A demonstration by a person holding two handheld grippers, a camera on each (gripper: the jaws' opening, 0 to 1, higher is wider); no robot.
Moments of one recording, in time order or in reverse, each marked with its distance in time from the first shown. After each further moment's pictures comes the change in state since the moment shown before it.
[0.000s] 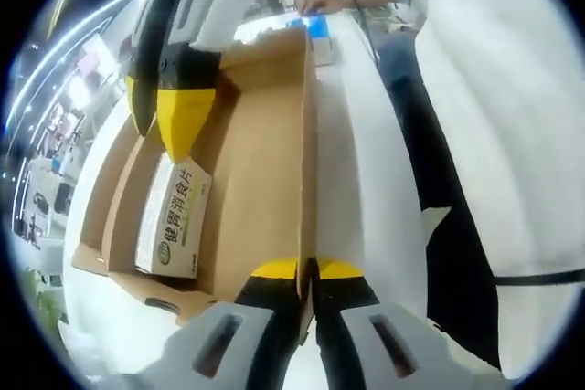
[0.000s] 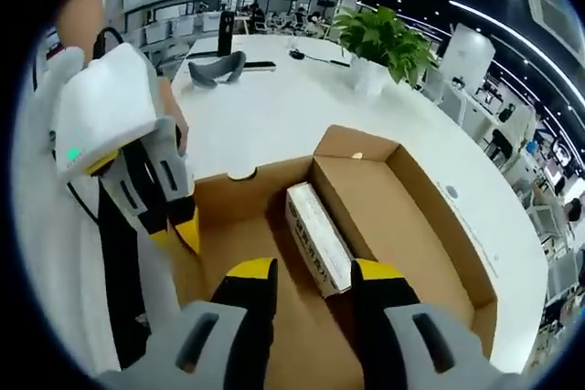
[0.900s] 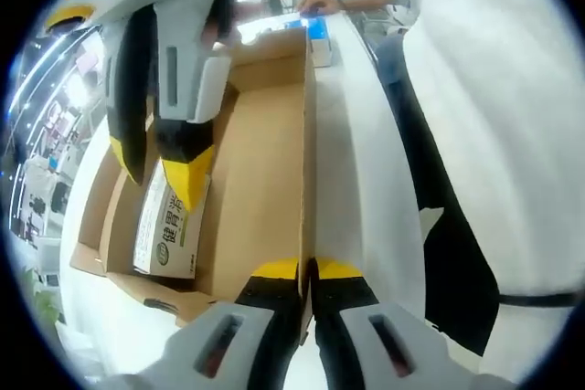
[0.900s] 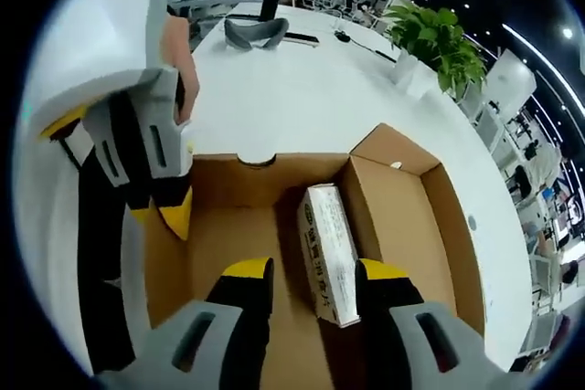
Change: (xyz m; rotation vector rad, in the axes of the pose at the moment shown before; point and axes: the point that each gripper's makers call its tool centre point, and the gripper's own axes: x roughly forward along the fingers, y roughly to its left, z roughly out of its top) left arm 0.000 -0.001 0.001 -0.002 0.003 -0.010; right arm 0.033 0.008 0.002 -0.232 0.083 0.084
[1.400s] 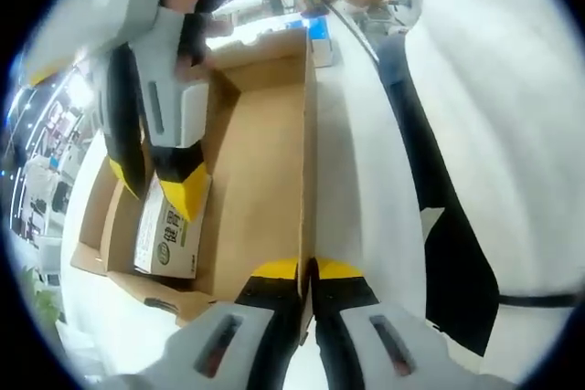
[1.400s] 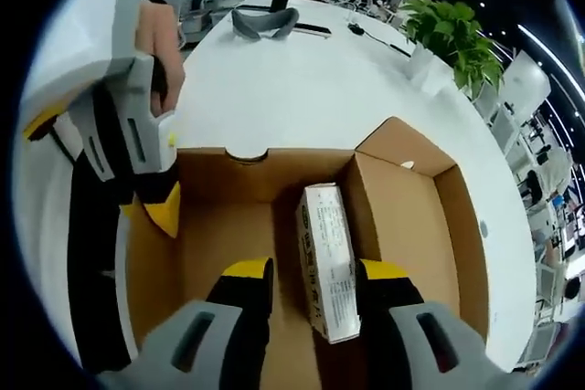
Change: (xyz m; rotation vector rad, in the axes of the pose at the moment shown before) left arm 0.000 0.000 0.000 -0.003 -0.002 0.006; right arm 0.017 -0.002 -0.002 -0.040 0.038 0.072
